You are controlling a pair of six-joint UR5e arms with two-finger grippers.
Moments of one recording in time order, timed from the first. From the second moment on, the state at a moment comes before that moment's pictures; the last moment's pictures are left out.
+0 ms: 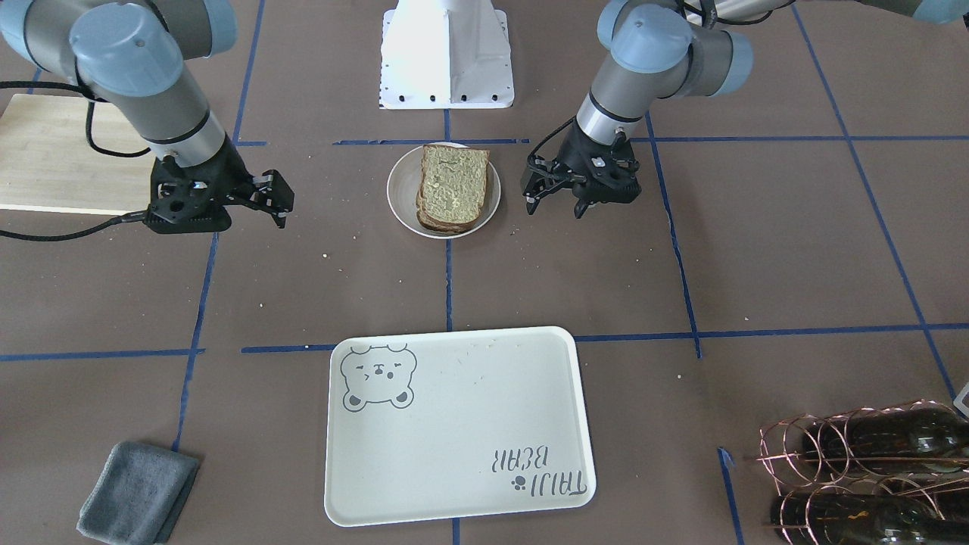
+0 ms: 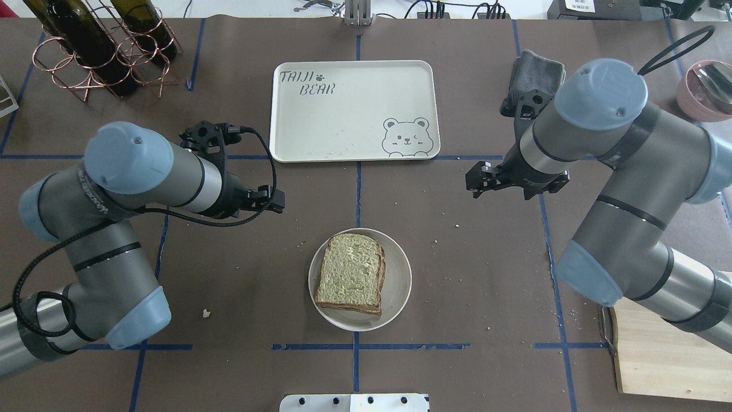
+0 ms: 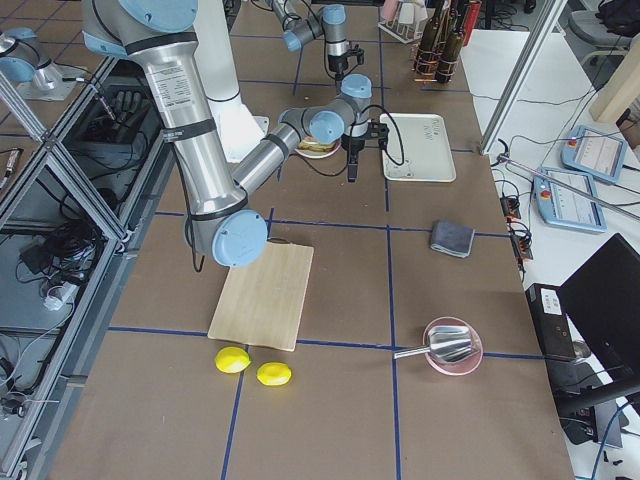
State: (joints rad) left arm -0.52 -2.00 -1.83 -1.88 -1.87 -1.32; right arm 0.81 -1.24 1.93 -1.64 2.09 0.91
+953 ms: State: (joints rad) left arm -0.38 -2.06 -1.76 -1.89 -1.83 -1.38; right arm 0.98 -1.34 1.93 -1.65 2.19 0.69
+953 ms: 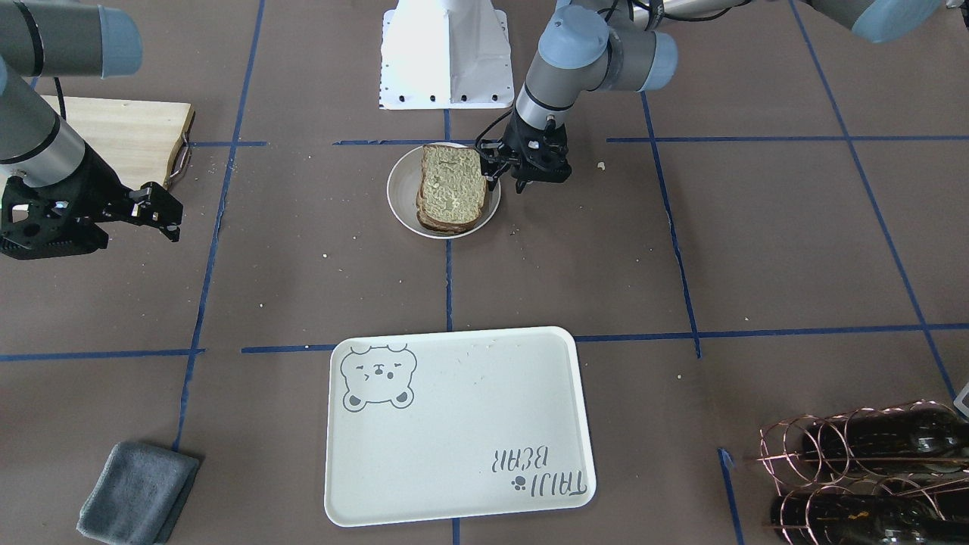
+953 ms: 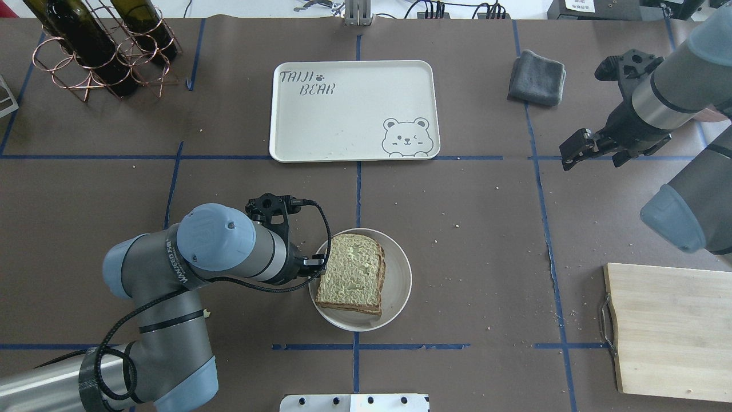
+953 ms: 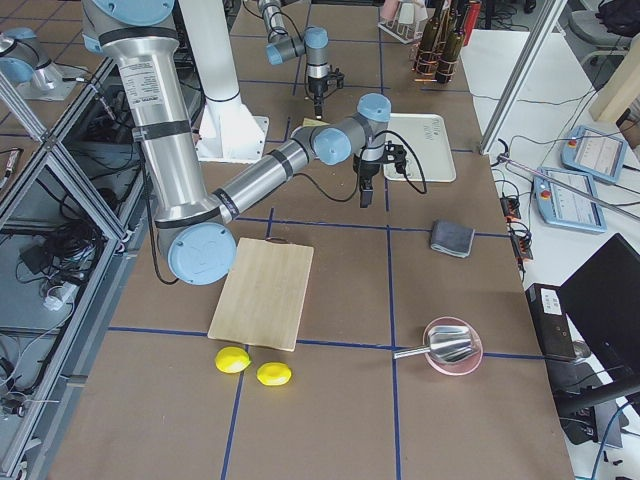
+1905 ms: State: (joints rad) left arm -0.36 -2.09 -1.72 -1.89 -1.82 -1.38; right arm 1.01 -1.35 1.93 -1.65 2.19 0.67
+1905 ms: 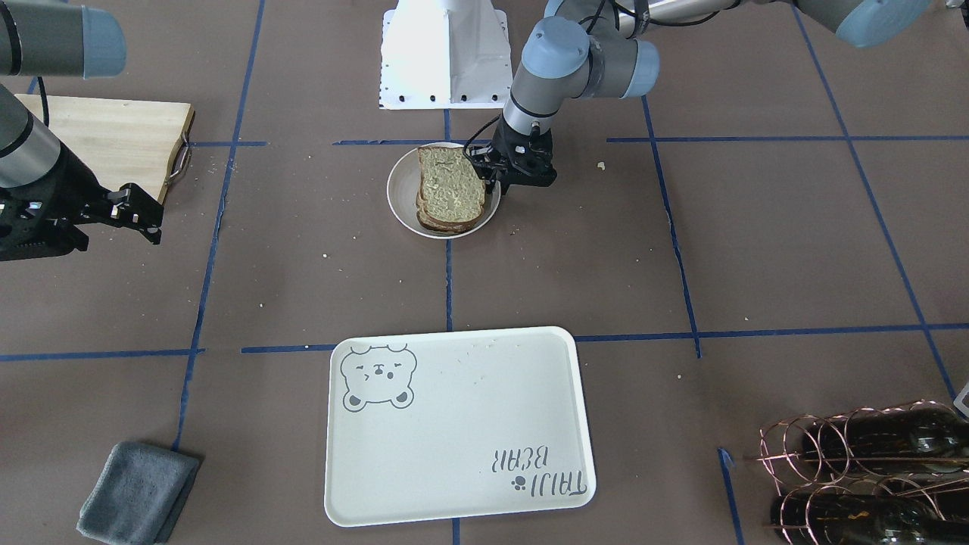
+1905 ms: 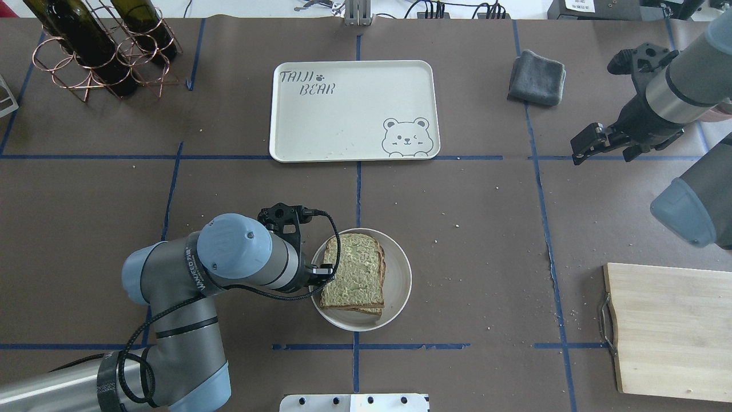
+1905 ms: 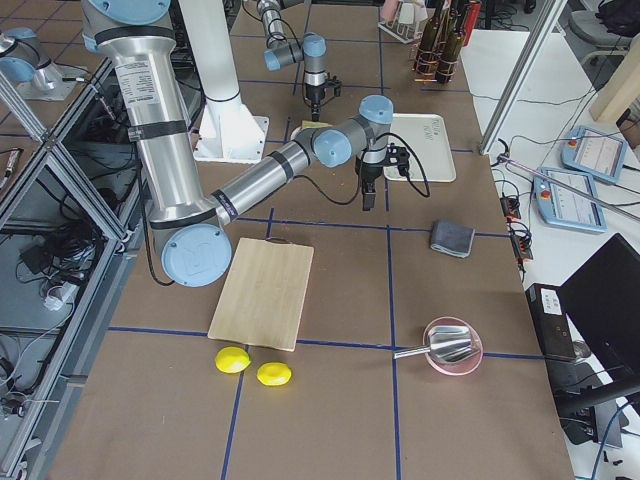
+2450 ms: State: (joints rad) left arm -0.38 -2.08 -1.73 -1.99 -1.84 -1.38; right arm 1.05 -1.38 1.93 -1.65 2.19 0.56
